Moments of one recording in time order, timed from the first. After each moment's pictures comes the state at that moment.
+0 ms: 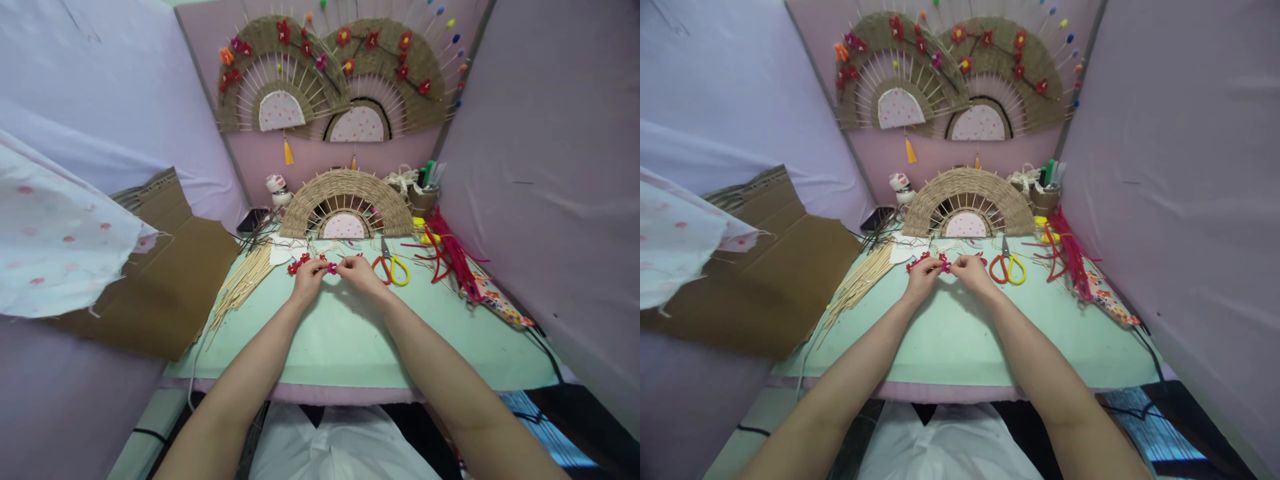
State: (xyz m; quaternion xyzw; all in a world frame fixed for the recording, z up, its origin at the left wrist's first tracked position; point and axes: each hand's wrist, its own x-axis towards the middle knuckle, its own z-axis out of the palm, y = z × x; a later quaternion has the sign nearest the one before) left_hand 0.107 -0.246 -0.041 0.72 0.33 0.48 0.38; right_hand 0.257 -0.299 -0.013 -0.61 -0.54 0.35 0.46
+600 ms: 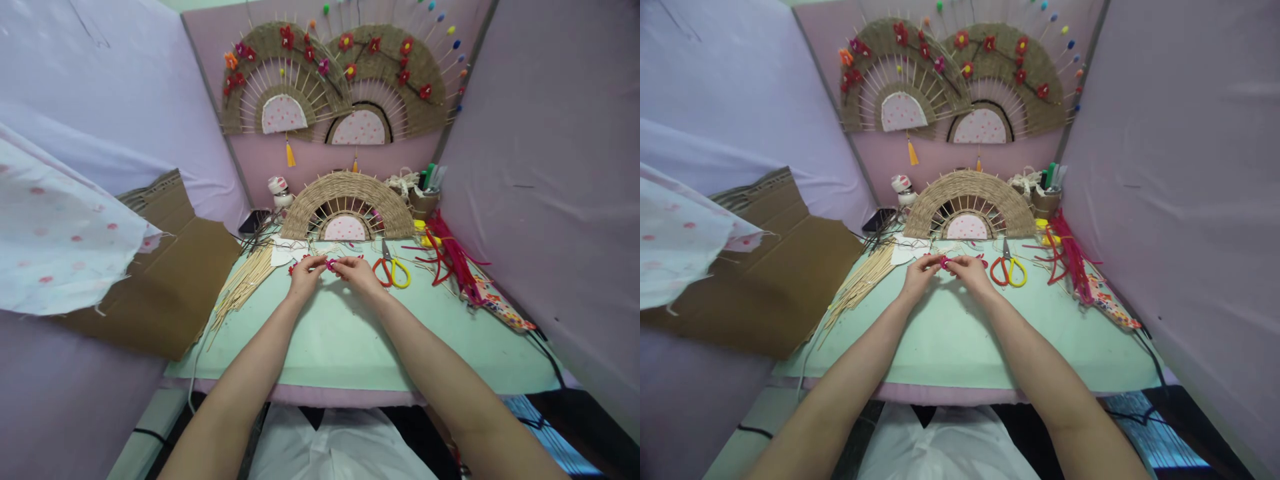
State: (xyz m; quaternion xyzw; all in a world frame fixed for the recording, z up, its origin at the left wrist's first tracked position) left_hand 0.101 -0.240 -0.032 0.64 0.36 0.49 0.46; right_hand 0.250 -0.294 -0.021 -0.55 -0.46 0.44 0.54
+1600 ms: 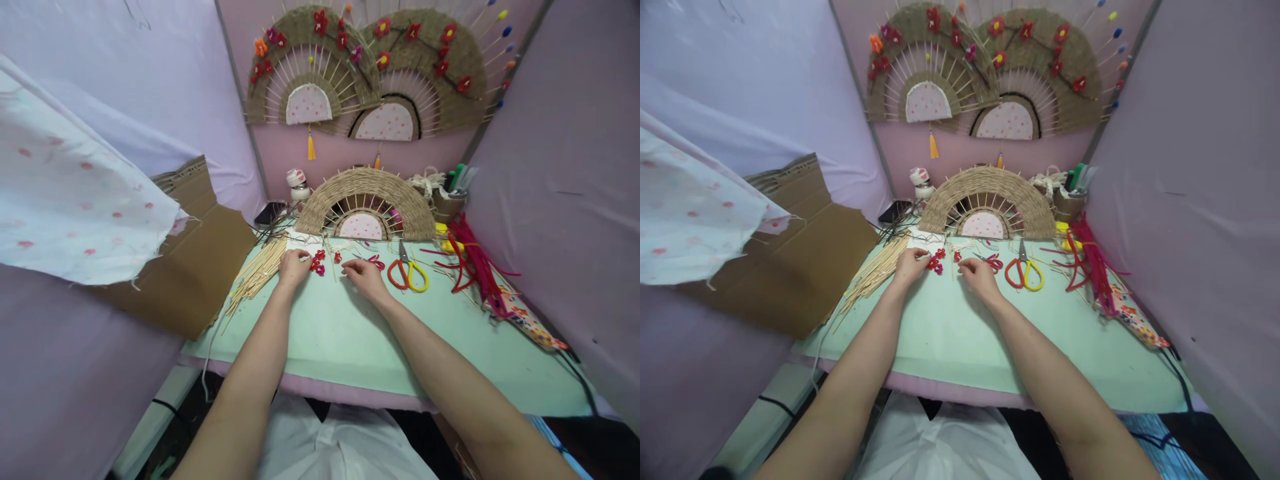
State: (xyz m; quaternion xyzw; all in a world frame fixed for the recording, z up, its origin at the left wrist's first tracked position) left_hand 0.048 -0.208 -0.041 0.67 0.59 0.41 0.18; right_hand 0.241 -0.290 -0.046 -0.59 -0.57 0.30 0.48
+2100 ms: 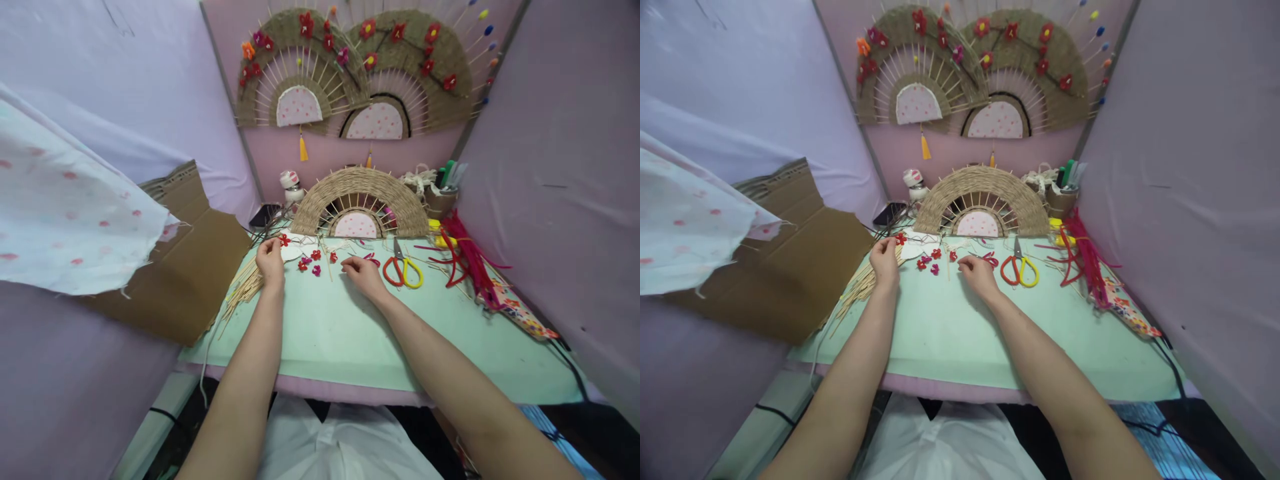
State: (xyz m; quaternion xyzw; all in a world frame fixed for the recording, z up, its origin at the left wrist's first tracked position) left_hand 0.034 -0.194 -0.018 0.42 0.50 0.71 0.28; right_hand 0.250 -0.288 -0.046 -0.61 -0.59 0.22 0.47
